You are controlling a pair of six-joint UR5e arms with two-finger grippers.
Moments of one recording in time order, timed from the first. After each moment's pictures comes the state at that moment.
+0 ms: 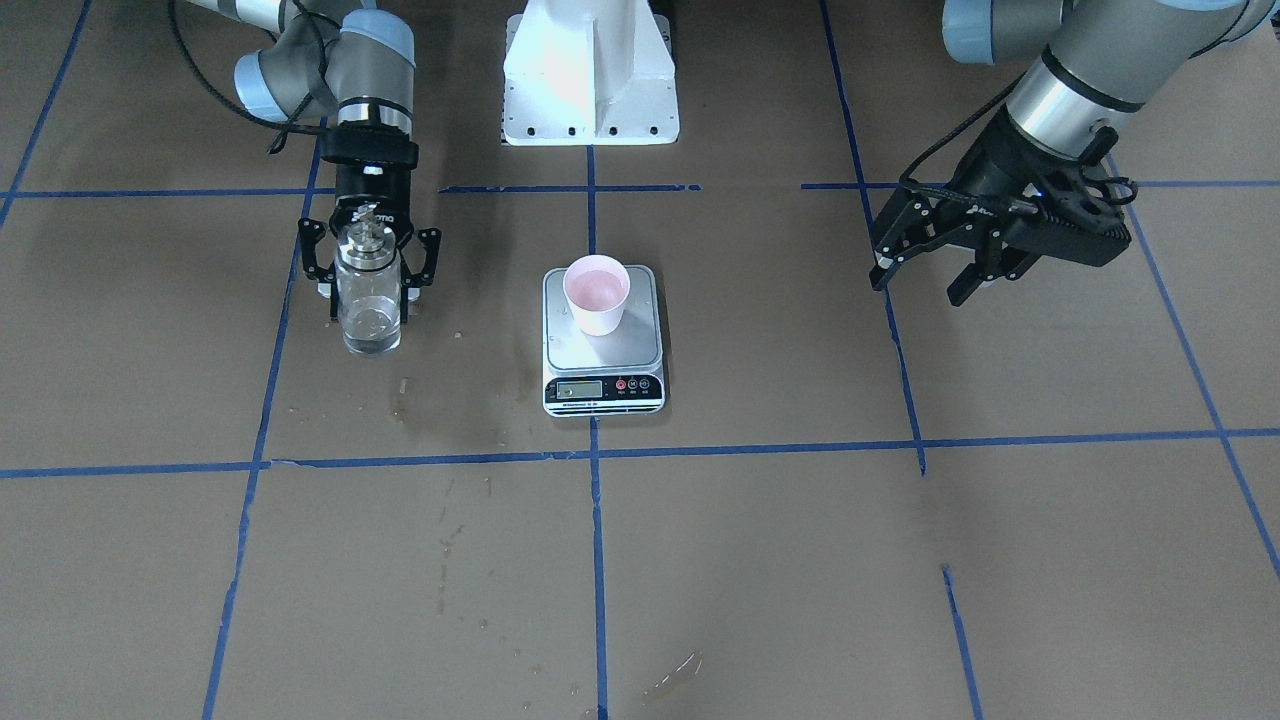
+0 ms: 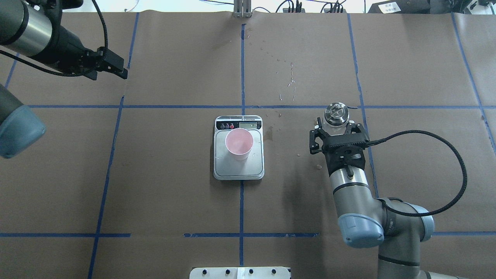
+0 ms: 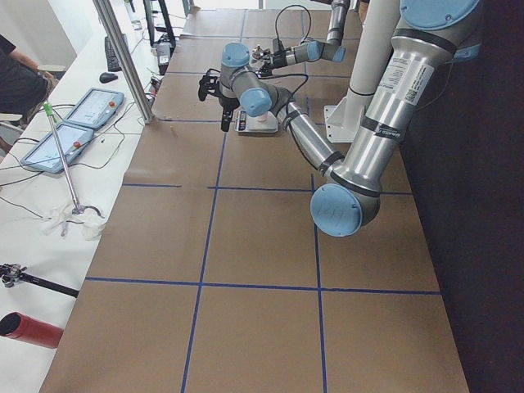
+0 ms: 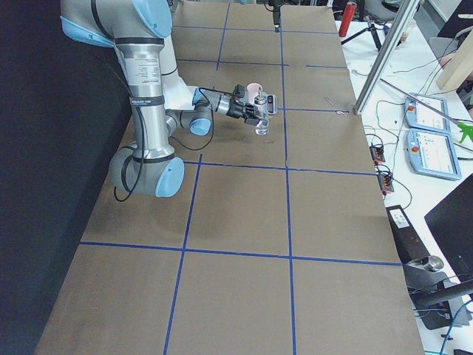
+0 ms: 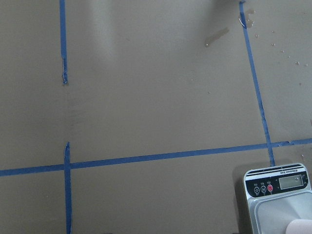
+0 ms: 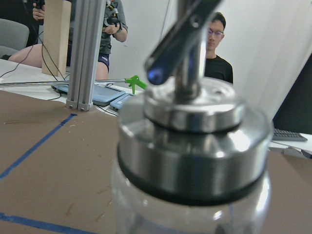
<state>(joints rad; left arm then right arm) -0.99 -1.97 -1.96 -1.70 -2.19 -0.93 0.23 -1.40 1.81 -1.01 0.53 1.15</state>
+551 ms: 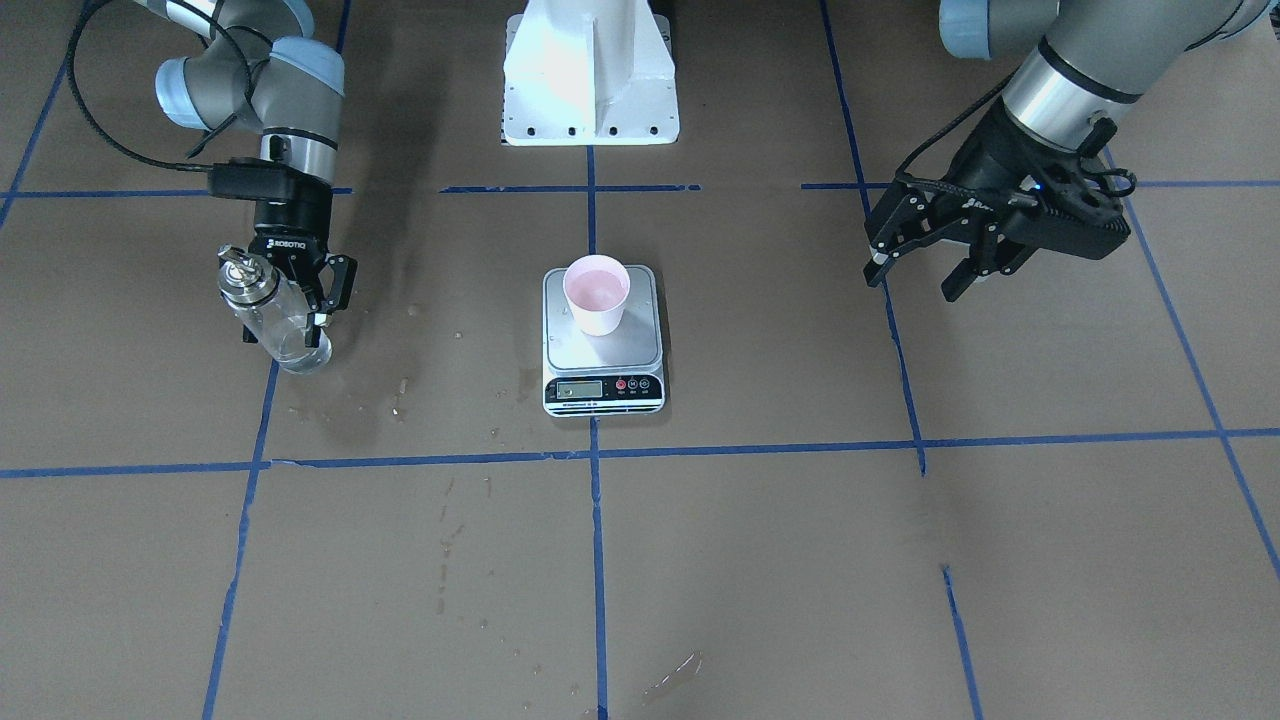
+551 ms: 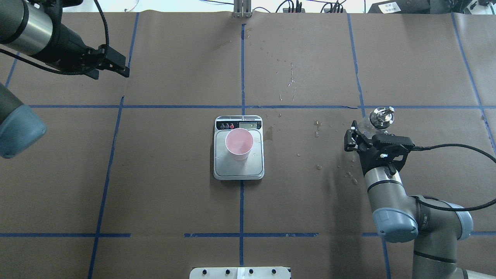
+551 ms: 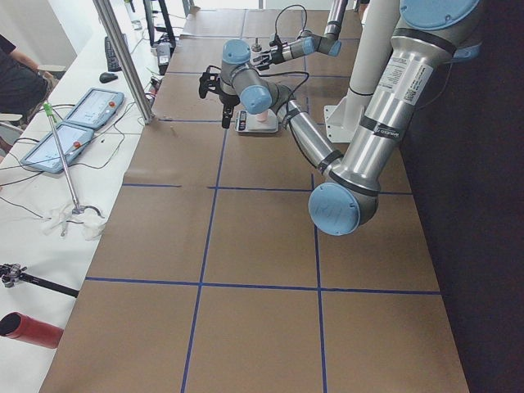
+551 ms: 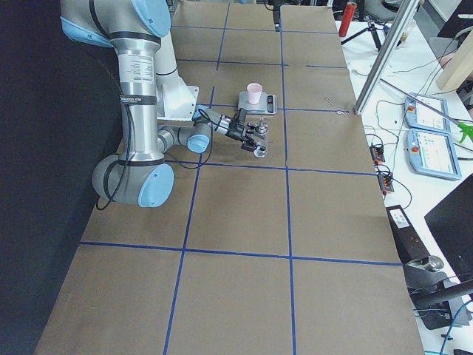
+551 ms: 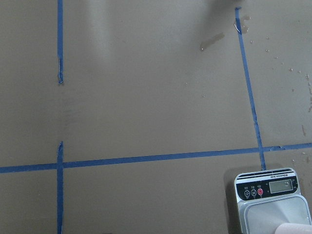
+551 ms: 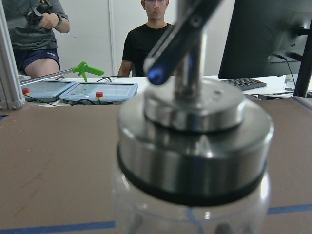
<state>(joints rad) -0.99 -1.97 -1.97 -1.70 -2.19 -0.95 0.27 -1.55 1.81 -1.01 0.59 1.48</state>
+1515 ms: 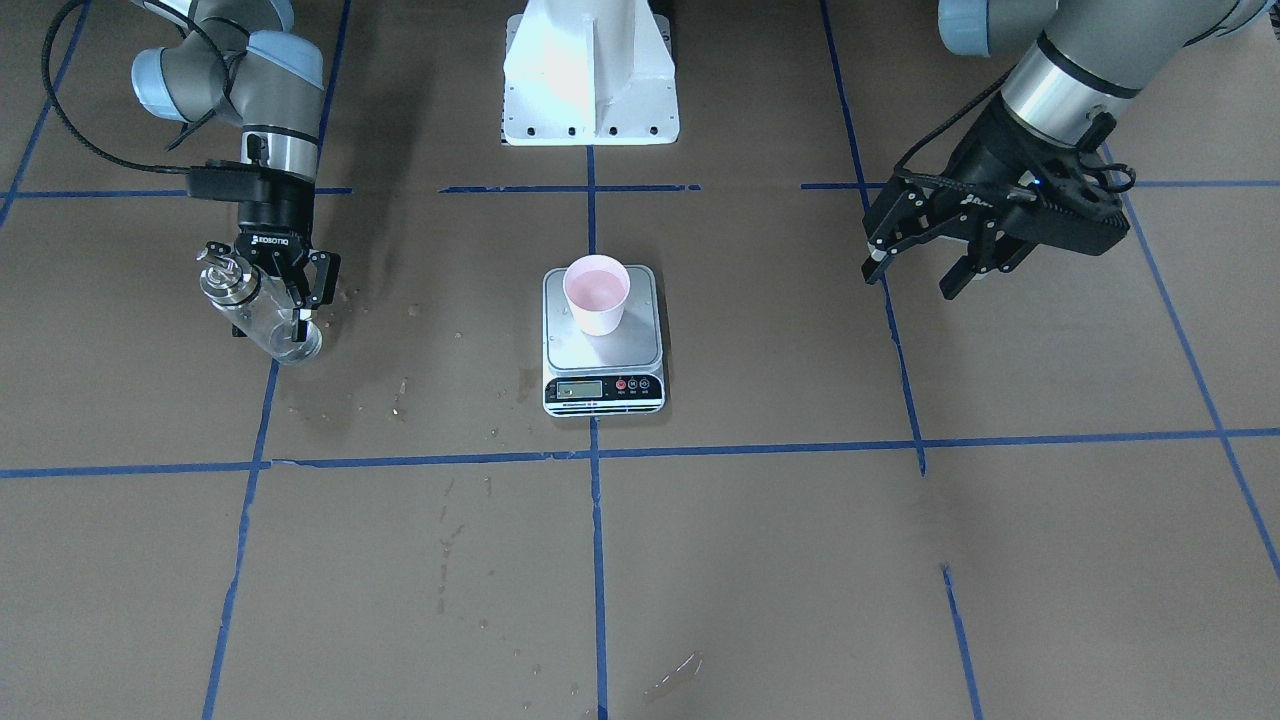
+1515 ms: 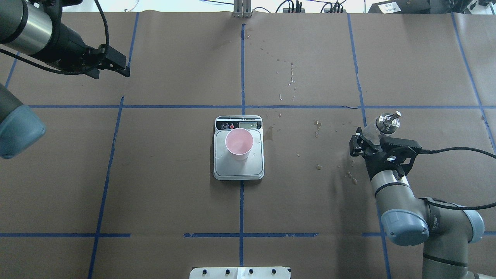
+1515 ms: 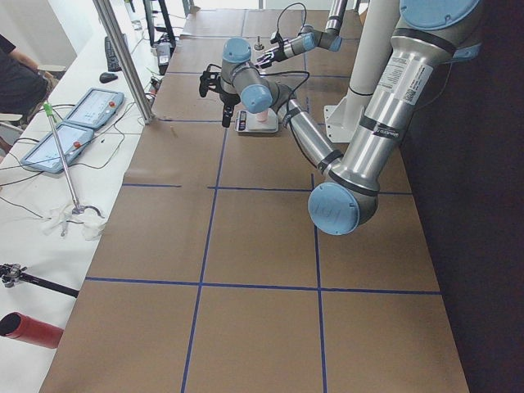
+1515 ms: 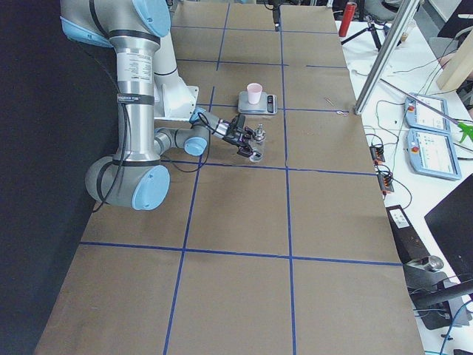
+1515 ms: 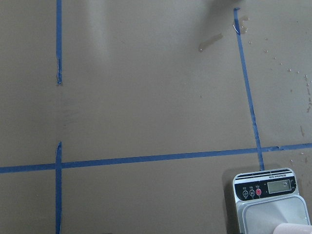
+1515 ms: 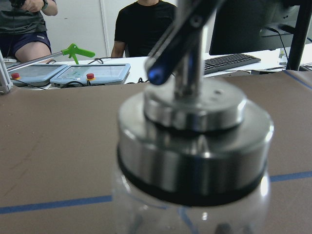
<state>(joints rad) -0.99 -1.98 -1.97 -1.70 -2.19 -0.95 0.26 -1.59 1.84 -1.01 0.67 1.52</state>
